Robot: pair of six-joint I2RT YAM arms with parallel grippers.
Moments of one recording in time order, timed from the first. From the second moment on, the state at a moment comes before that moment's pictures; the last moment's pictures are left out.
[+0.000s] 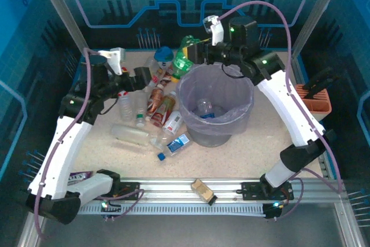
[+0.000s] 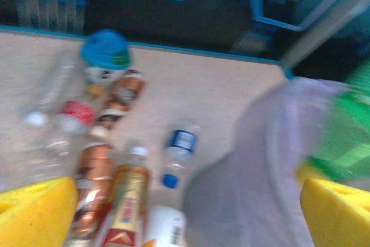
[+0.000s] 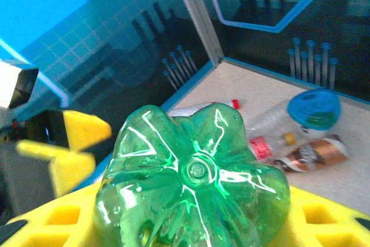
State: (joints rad) left arm -0.18 1.10 1.36 -0.74 0.19 -0.38; right arm 0.52 1.59 1.96 -0.73 -0.42 0.24
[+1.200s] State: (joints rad) left arm 0.24 1.96 1.79 -0.80 0.16 -0.03; right arm 0.53 1.66 1.41 -0.96 -0.03 0.01
